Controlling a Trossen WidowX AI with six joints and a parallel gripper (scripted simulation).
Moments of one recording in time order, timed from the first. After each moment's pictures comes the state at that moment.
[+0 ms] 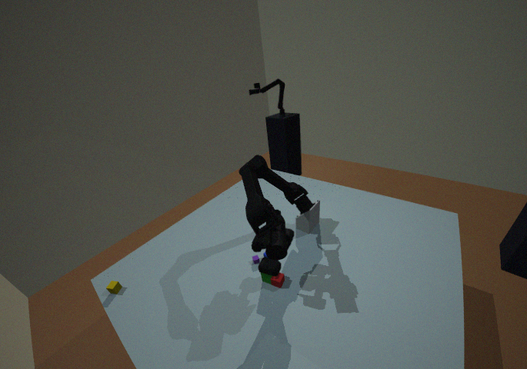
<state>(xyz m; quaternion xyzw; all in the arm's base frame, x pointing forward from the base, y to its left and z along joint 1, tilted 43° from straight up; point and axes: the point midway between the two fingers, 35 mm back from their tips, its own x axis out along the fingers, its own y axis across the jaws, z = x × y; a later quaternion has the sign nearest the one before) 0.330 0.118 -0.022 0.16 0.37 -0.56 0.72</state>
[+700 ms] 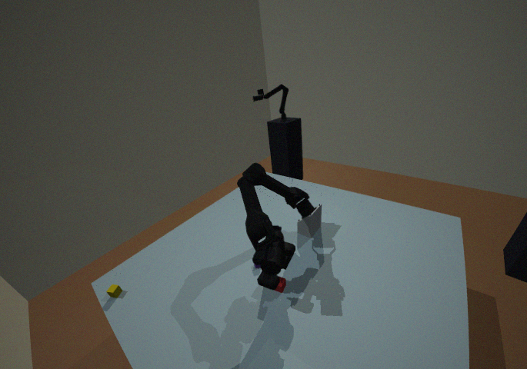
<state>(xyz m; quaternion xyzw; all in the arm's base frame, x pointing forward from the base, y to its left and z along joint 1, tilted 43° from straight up) 0.340 0.083 -0.053 0.20 0.36 -0.57 0.71</state>
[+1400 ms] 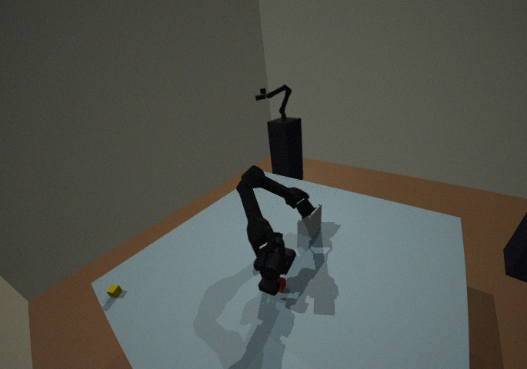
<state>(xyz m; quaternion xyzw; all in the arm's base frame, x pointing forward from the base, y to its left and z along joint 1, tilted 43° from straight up) 0.345 0.067 -0.074 0.20 0.36 -0.57 0.71</state>
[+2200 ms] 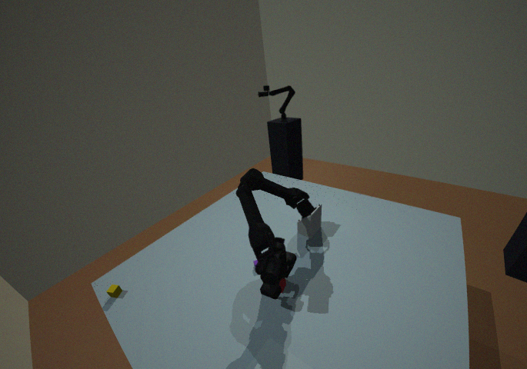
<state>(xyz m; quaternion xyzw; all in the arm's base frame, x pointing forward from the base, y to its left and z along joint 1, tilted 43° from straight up) 0.344 0.051 -0.091 0.20 0.36 -0.57 0.71</state>
